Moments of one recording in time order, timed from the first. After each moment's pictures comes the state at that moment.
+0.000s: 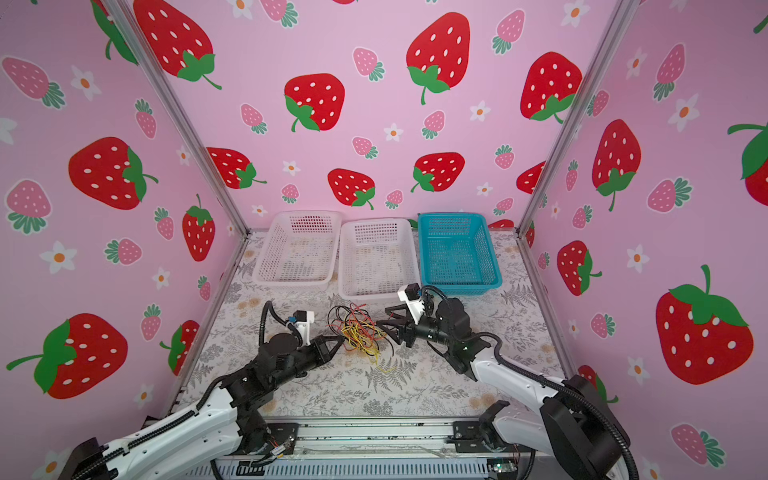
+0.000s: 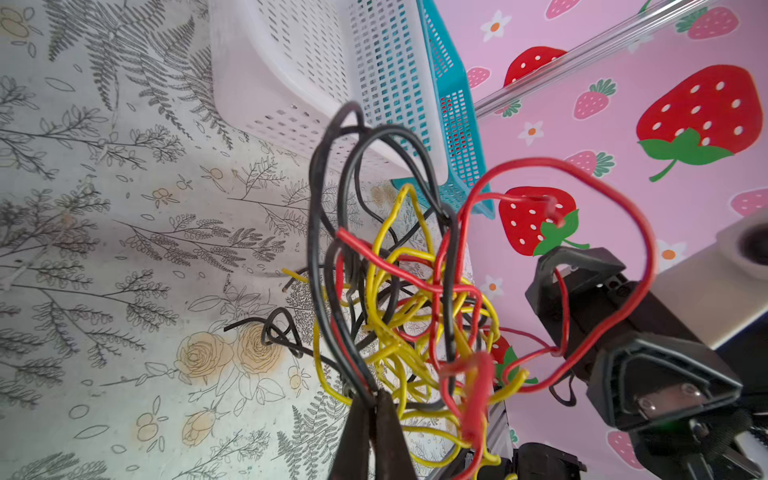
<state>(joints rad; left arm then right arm) -0.74 0.75 0.30 0.04 0.05 -1.03 0.71 1.18 0.47 0.54 -0.58 0.25</state>
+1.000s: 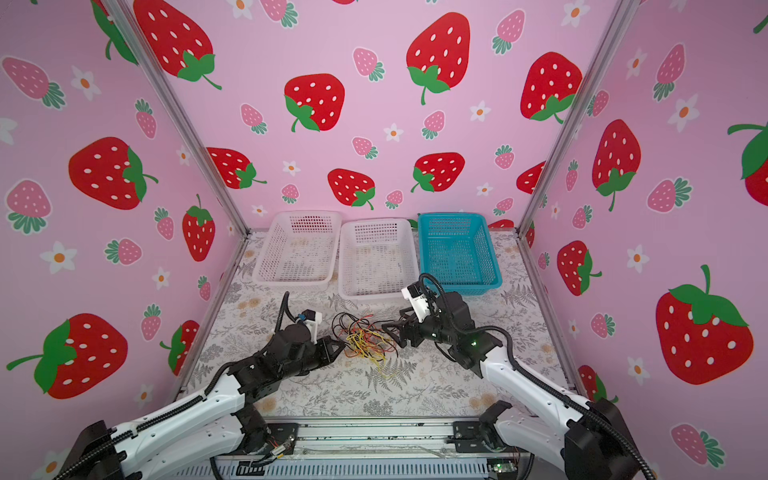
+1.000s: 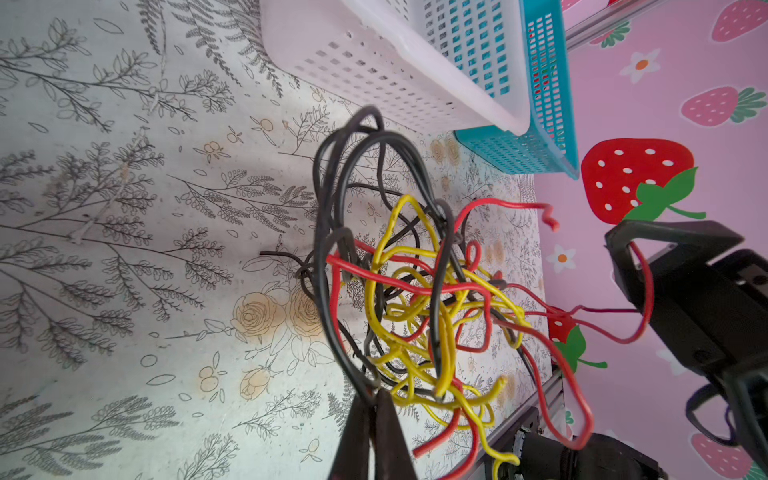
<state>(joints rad) -0.74 0.88 0.42 -0.17 0.07 -0.96 0.71 1.05 0.60 0.02 -0.47 0.25</state>
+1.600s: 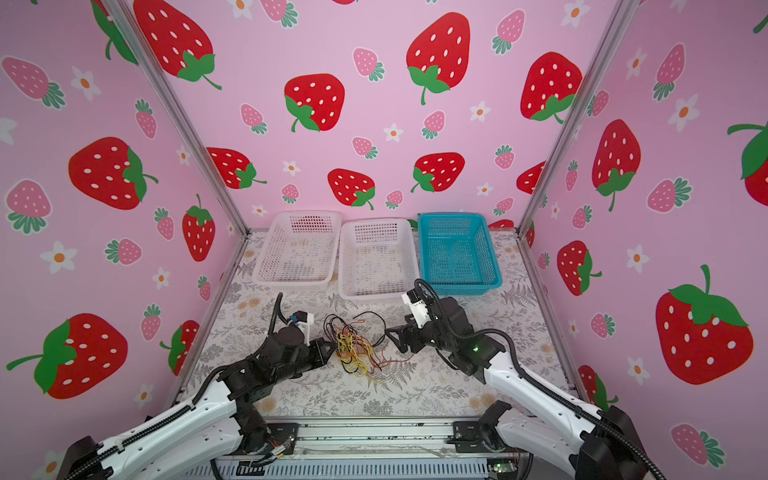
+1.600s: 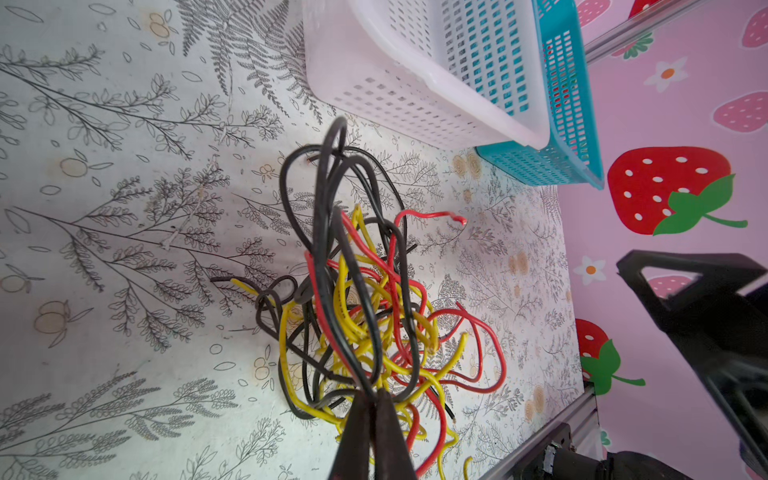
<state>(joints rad) -0.73 0.79 0.42 -0.28 0.00 -0.93 0.83 1.00 0.61 -0.10 -0.33 0.25</state>
